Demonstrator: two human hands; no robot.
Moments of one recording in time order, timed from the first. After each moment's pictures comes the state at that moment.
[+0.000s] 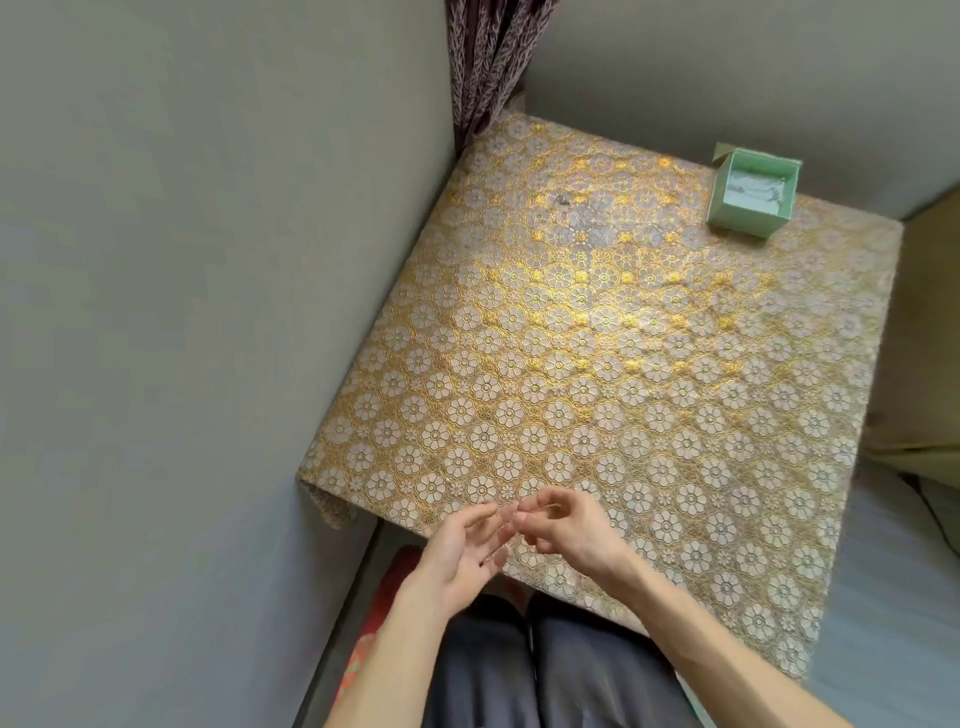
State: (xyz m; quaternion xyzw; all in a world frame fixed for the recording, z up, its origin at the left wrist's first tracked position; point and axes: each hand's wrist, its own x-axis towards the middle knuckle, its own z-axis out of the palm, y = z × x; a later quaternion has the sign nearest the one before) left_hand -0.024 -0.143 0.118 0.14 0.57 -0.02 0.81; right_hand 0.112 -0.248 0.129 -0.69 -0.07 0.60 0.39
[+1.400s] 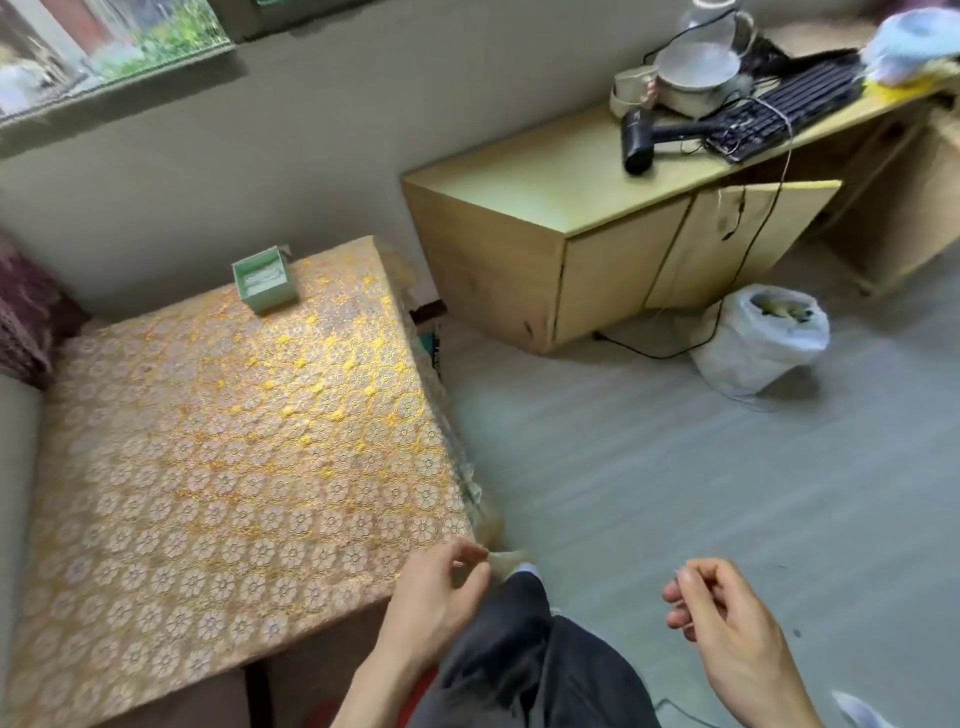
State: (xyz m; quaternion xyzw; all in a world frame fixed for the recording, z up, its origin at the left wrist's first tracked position) left_hand 0.096 -0.564 0.239 0.90 0.12 -0.23 0.35; right_hand 0.074 -0.837 0.264 -0.80 0.30 0.15 0.51
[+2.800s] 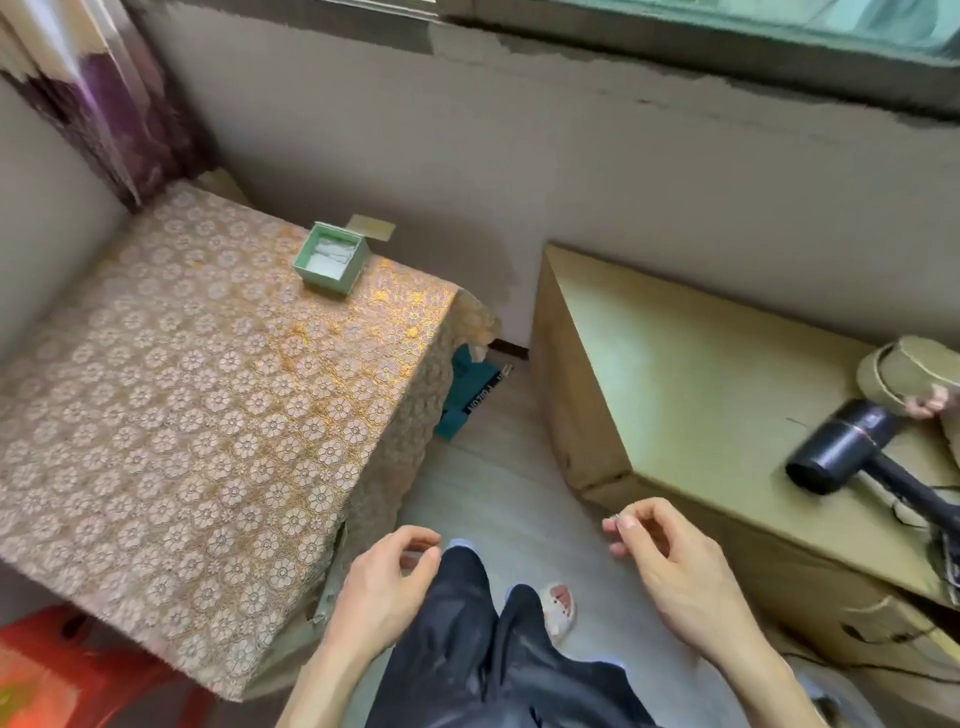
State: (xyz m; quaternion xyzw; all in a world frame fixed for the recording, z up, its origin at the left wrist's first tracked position) left_hand 0.473 -0.661 0.218 0.74 0.50 -0.08 0.44; right_hand 0.696 -0.847 0.284 -0.85 -0.16 0.38 0.34
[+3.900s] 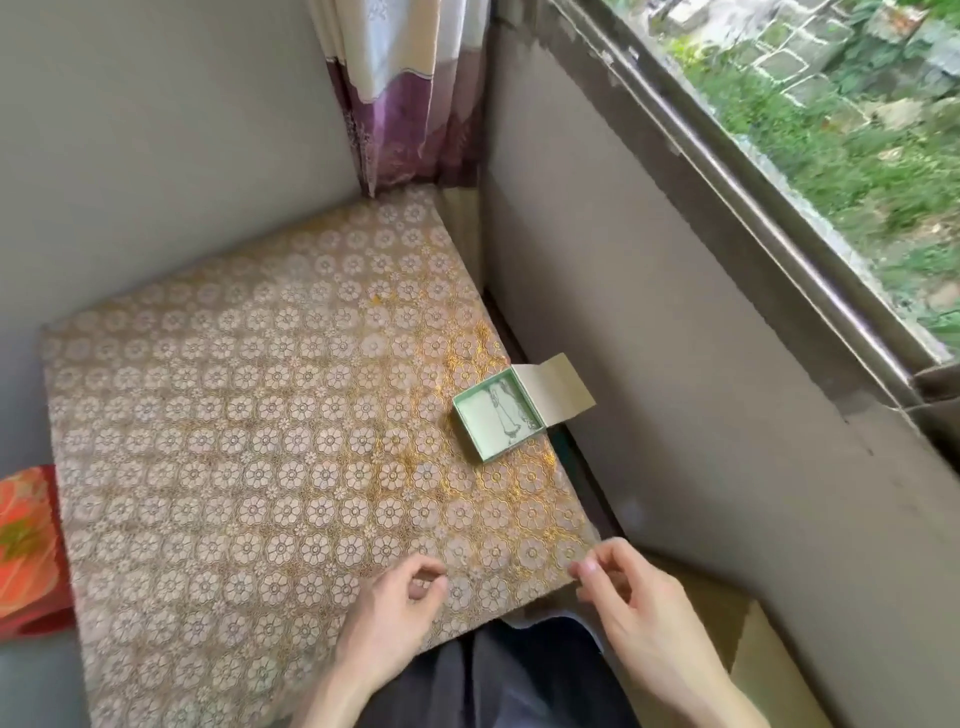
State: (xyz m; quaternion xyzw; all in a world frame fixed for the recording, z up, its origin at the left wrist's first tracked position) left_hand 0.603 -0.342 0.183 0.53 0.70 0.00 0.48; right_hand 0.867 -0.331 0.251 -0.72 -0.47 0.51 0.11
